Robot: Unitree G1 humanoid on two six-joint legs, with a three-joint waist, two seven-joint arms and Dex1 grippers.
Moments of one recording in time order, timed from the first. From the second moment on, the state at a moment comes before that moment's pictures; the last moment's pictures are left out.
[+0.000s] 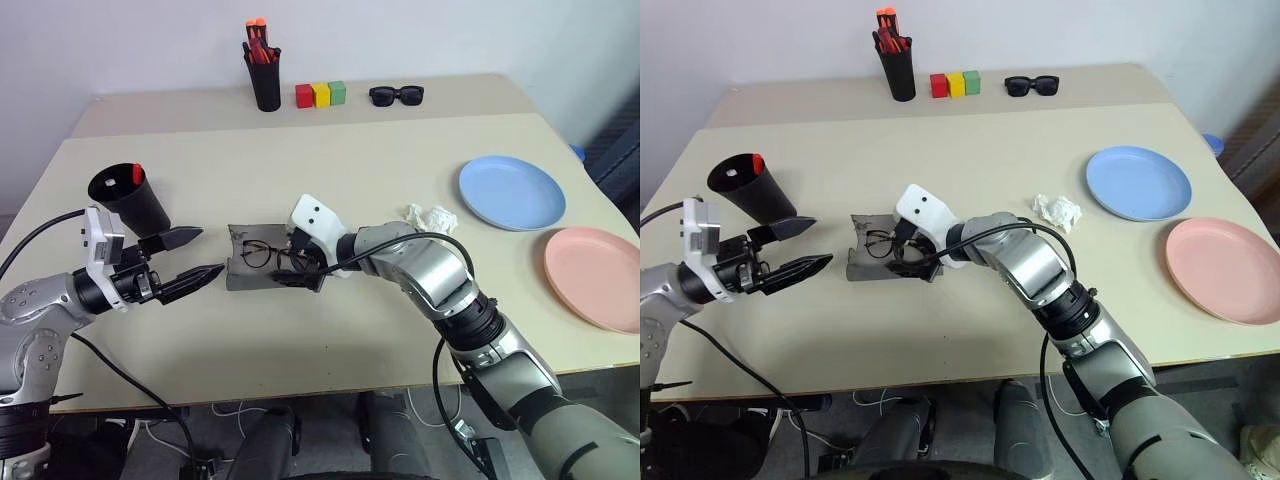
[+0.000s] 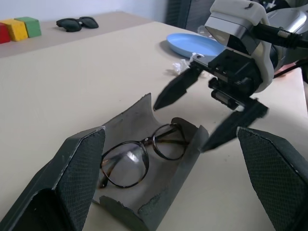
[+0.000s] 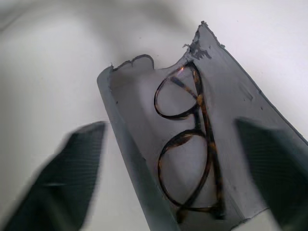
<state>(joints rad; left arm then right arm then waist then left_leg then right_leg) -0.10 0.77 0.36 -0.17 -0.73 0.43 -1.10 -0.80 -0.28 0.46 -0.11 0.26 0.92 0.66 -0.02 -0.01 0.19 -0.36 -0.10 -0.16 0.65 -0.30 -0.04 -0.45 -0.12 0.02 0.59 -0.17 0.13</state>
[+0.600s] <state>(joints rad) -0.65 0.55 0.14 0.18 -0.43 0.41 -0.71 -0.64 -0.33 0.02 -0.22 0.47 0.89 0.65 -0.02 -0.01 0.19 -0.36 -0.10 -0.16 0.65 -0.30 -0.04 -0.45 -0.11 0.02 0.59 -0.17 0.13</state>
